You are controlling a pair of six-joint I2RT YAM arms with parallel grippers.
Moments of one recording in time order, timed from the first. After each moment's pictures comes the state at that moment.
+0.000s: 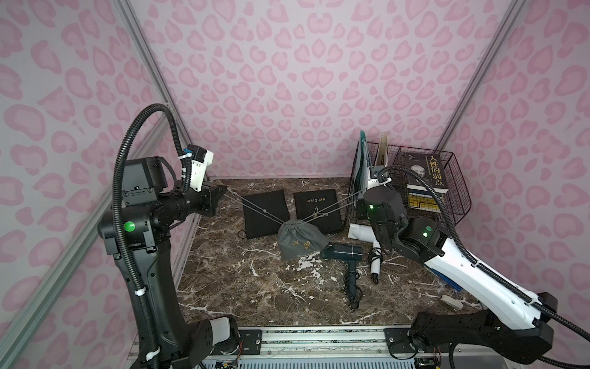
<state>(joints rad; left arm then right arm) 0.21 1.30 2.11 -1.41 0.61 0.25 0.89 1.30 1.49 -0.67 0.82 0.27</state>
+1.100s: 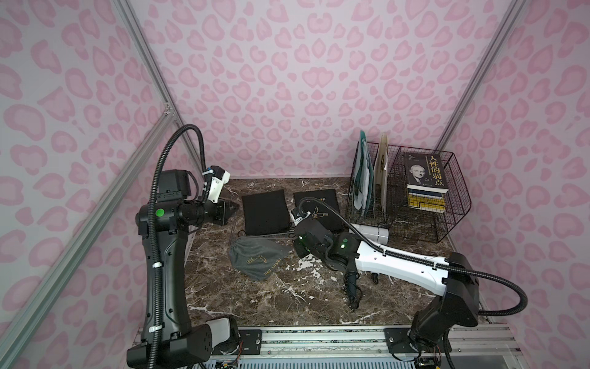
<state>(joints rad) 0.15 1.26 1.61 -1.27 0.62 0.29 1.08 1.69 1.39 -0.43 0.37 0.36</state>
